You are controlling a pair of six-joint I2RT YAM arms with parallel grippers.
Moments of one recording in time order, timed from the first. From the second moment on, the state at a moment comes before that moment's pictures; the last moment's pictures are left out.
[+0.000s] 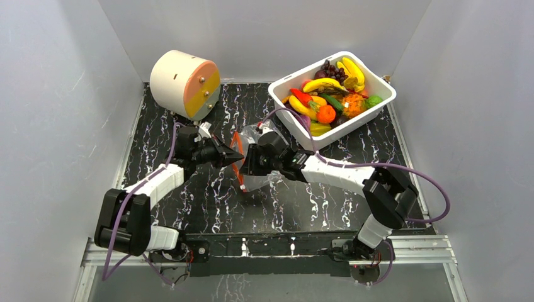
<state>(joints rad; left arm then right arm) -0.24 1.33 0.63 0.09 0.69 -1.07 0.91 1.63 1.07 -0.06 -0.12 0.82</state>
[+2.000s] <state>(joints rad) -0.24 1.25 1.09 -0.52 0.39 -0.61 0.91 1.41 1.09 -0.10 -0.05 0.77</state>
